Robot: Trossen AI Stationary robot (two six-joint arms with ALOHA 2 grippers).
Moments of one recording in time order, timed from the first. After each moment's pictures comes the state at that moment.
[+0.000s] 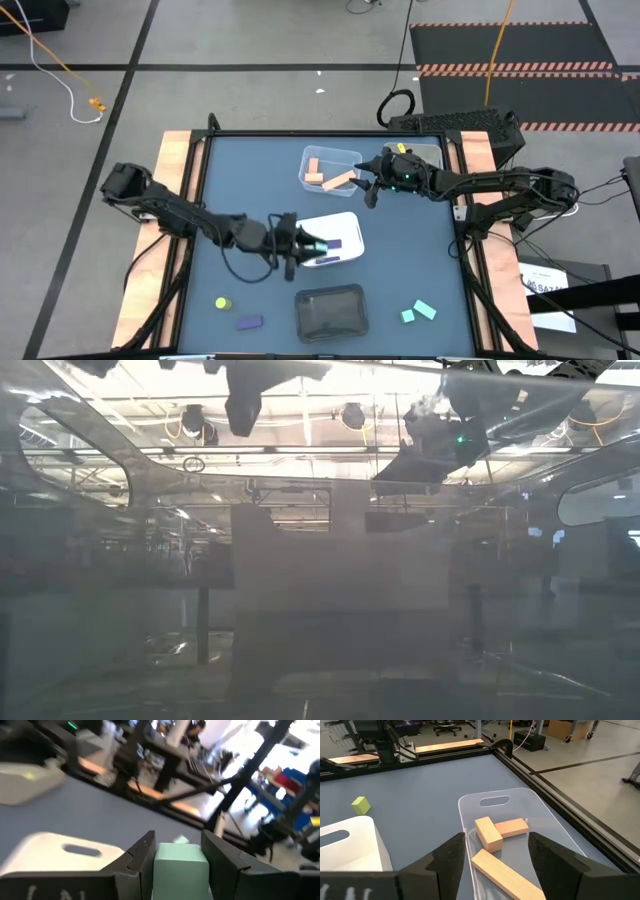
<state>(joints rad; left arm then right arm) -0.33 1.52 0.78 0.63 -0.26 -0.48 -0.31 1.27 0.55 0.39 0.05 0.04</state>
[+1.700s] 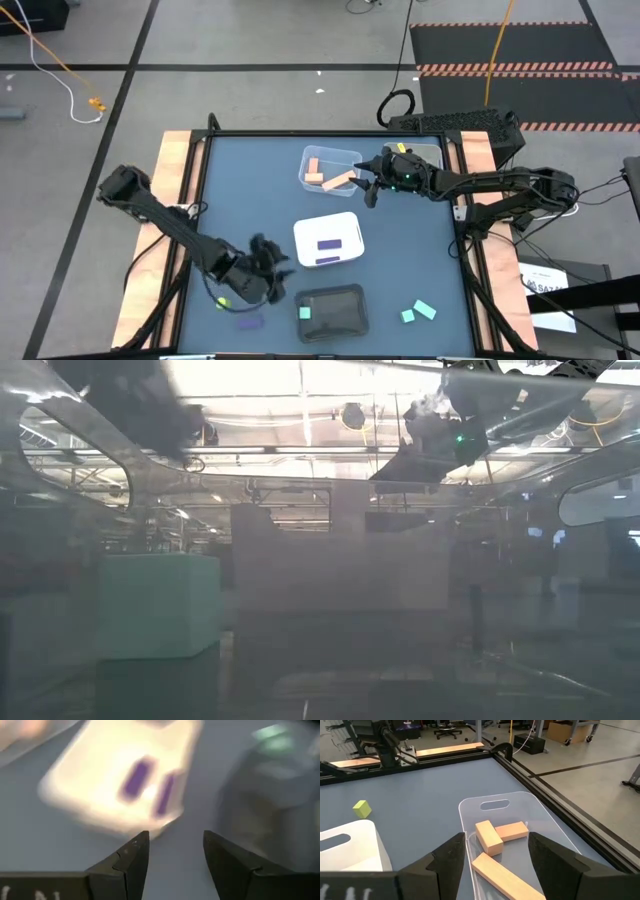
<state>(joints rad) -0.60 1.51 0.99 -0.43 -0.59 -0.95 -0.31 1.27 0.55 0.40 0.05 0.04</state>
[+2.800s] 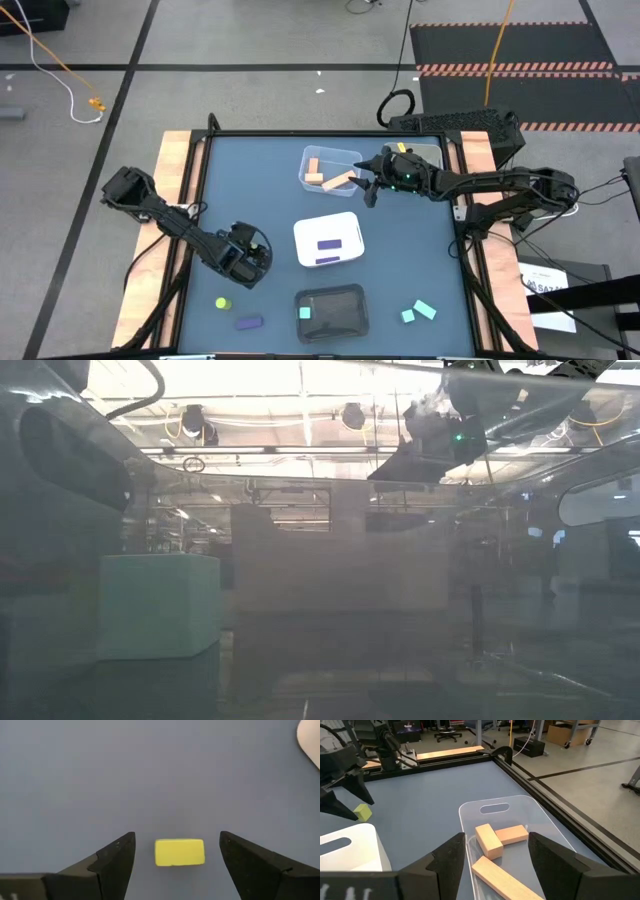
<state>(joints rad) -0.56 1.55 0.77 -0.78 -0.47 -1.74 -0.31 1.27 0.55 0.42 0.05 0.04</state>
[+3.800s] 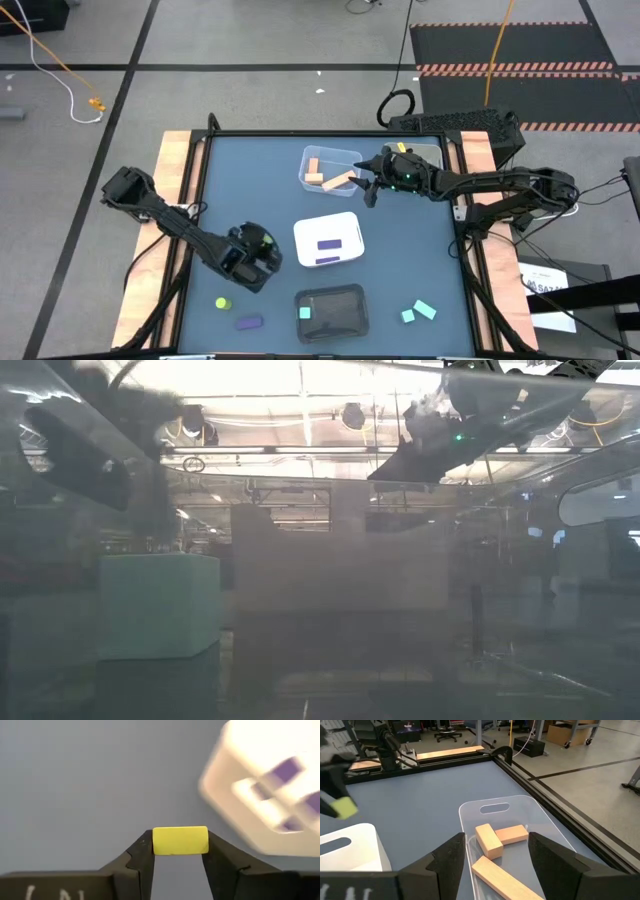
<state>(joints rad) -0.56 1.55 0.86 -0.67 -0.69 -1.57 -0.31 1.27 0.55 0.42 0.05 0.04</state>
